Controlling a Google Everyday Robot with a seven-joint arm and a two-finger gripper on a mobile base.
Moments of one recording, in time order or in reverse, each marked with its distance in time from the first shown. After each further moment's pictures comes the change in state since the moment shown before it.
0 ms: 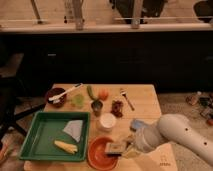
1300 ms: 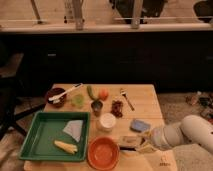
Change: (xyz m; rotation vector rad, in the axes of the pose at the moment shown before) arm 0.038 -0.029 -0.039 0.086 -0.105 0.072
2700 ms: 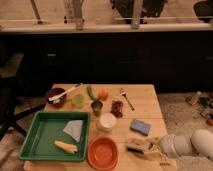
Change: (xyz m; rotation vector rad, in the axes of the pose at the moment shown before) arm 0.069 -0.022 0.014 0.078 -0.078 0.099
